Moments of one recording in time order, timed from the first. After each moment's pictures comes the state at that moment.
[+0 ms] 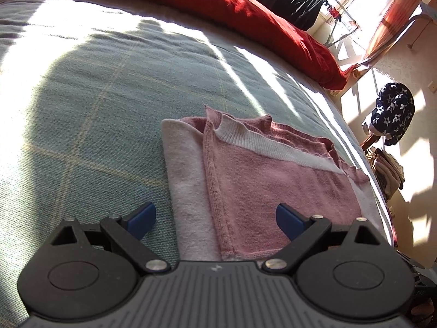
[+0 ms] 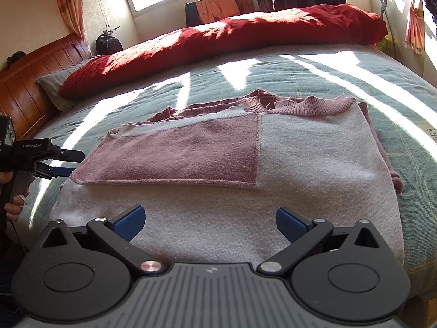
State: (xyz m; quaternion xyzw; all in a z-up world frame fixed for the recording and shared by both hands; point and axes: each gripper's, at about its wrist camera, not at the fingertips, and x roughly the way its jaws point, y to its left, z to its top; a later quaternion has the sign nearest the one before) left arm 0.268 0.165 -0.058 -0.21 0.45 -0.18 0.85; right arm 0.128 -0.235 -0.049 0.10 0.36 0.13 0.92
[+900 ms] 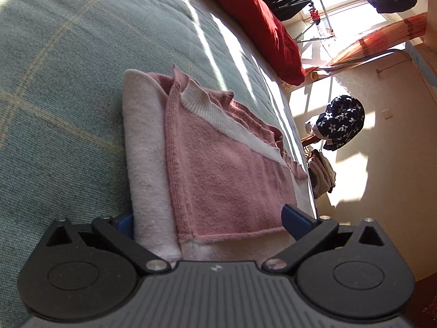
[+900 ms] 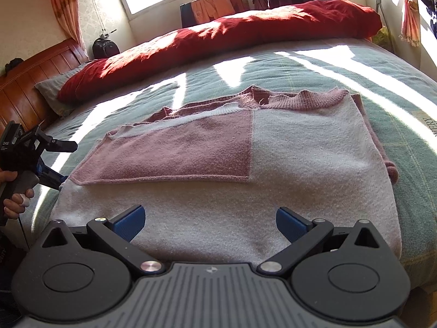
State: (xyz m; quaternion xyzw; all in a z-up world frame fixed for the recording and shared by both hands) left arm 0.285 0.163 -0.090 -0.33 0.49 -0.29 0.75; right arm 0.124 -0.242 -0.053 0.12 0.36 0.13 0.92
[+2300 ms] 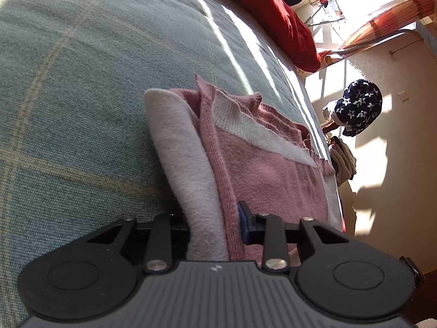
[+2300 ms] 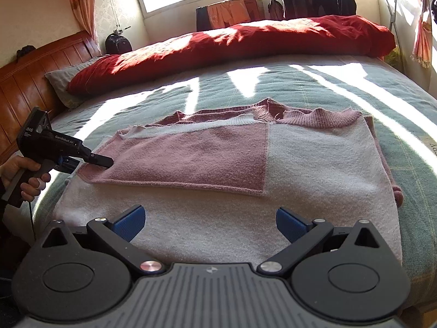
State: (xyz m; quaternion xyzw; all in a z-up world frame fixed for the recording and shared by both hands) left arm 0.325 0.169 -0.108 -0.28 0.51 -0.28 0.76; right arm 0.125 -0.229 -0.040 0.08 0.34 0.15 0.92
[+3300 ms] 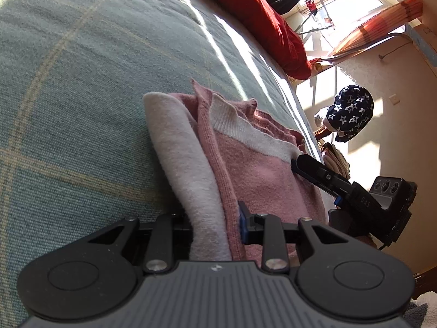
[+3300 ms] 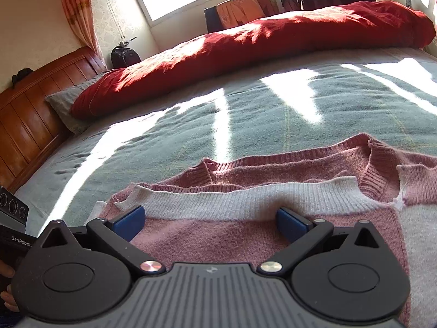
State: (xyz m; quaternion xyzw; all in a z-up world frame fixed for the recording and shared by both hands) left arm 0.319 0.174 -0.110 -0.29 0.48 -0.30 0.77; right arm 0.296 -0.149 -0.065 0.14 0.34 0.18 0.91
